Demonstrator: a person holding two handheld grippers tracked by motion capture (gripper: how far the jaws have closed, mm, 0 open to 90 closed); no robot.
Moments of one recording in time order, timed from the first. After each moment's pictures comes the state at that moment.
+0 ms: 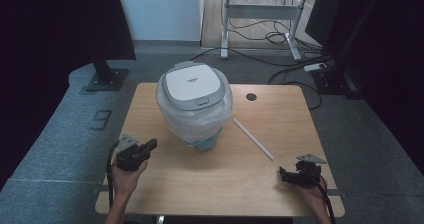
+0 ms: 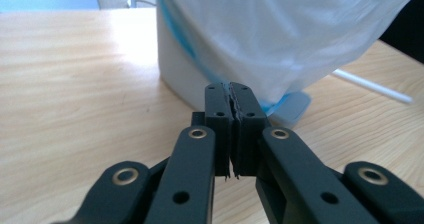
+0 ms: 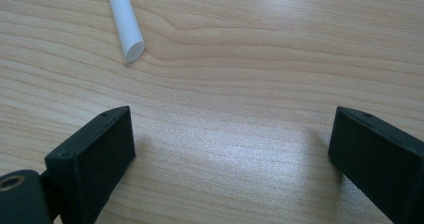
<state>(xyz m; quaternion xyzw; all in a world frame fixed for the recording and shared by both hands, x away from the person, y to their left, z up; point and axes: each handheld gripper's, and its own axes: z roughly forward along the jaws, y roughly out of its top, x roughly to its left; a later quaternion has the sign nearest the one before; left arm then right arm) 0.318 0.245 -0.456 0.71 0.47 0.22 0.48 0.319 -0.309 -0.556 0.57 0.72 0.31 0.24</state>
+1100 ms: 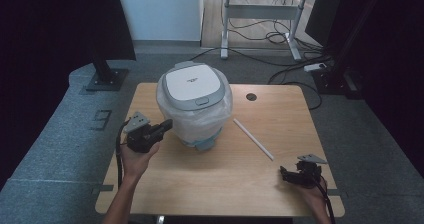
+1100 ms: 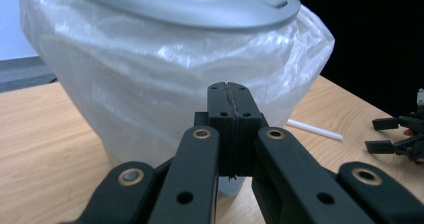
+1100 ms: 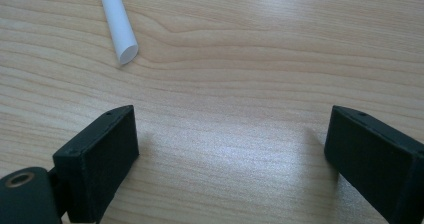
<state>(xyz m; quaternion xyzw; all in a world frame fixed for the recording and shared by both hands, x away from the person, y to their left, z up) 0.337 0.201 -0.382 0.72 0.39 0.21 0.53 0.318 -0.310 -0.556 0.58 0.71 0.31 0.25</state>
